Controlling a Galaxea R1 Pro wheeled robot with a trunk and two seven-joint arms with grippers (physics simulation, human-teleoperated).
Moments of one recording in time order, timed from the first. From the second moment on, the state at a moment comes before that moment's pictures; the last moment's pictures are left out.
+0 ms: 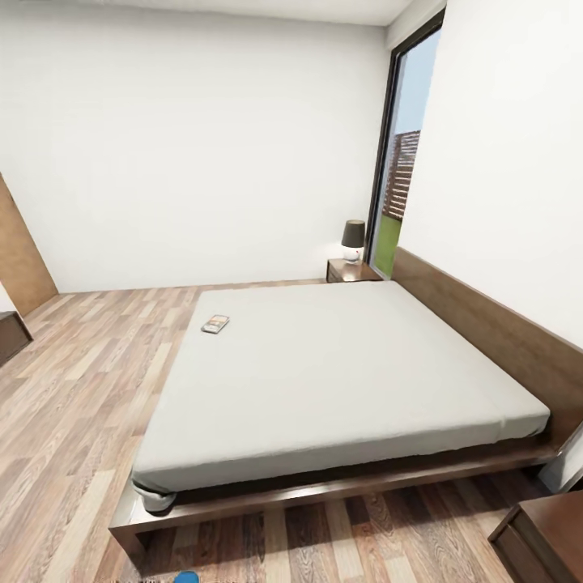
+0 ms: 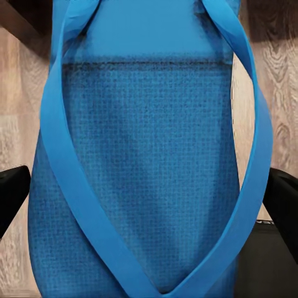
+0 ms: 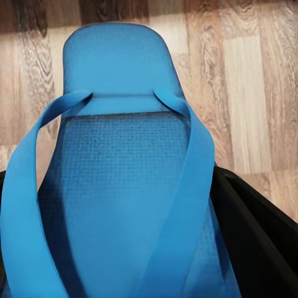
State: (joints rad) left arm -0.22 -0.02 -0.32 -0.12 0.33 -0.27 0.14; right arm -0.19 0.01 -0.05 -0.26 0.07 -0.09 0.06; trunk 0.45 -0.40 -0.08
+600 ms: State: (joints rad) left arm -0.22 -0.02 -0.32 -0.12 0.33 -0.27 0.14; right arm -0.19 0.01 -0.05 -0.26 0.07 -0.09 0.07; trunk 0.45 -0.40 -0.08
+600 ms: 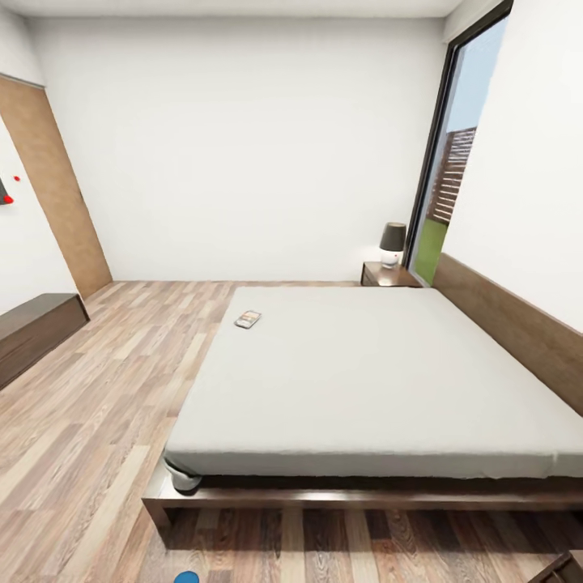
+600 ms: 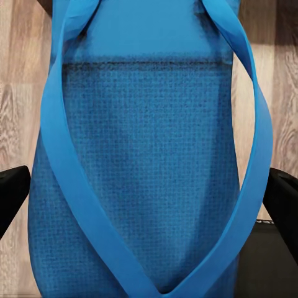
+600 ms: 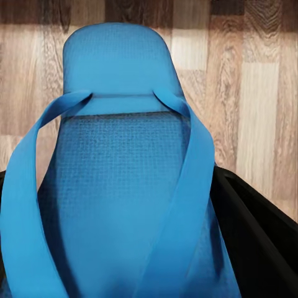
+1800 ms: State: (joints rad) left arm -0.22 -0.02 -0.32 -0.10 0.32 -0.07 0.15; right arm -0.19 0.00 -0.05 -0.27 0.06 -0.09 0.06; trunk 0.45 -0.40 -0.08
